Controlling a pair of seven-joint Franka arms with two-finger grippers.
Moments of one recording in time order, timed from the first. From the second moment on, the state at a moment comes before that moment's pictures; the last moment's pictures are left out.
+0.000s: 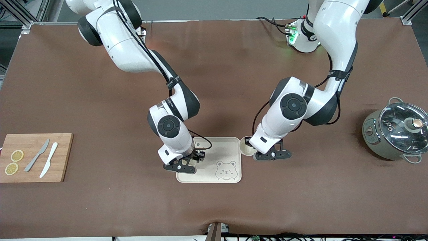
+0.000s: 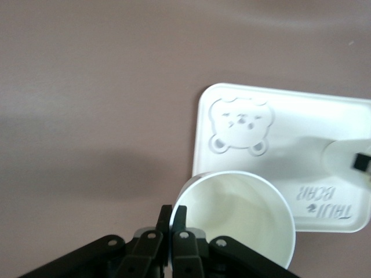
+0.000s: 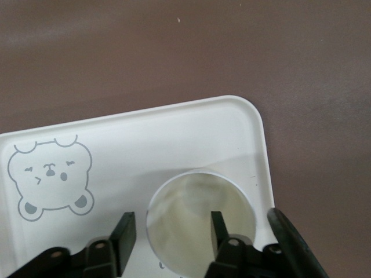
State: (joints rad) left arm -0.33 0.65 -0.22 -1.36 0.05 2.14 -0.61; right arm 0.54 0.98 0.00 -1.01 0.01 2.15 0.69
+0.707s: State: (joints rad) left arm -0.56 0.84 -0.07 -1.29 0.05 2.45 -0.73; right arm 0.44 0.87 -0.02 -0.97 0.01 2.03 0.70
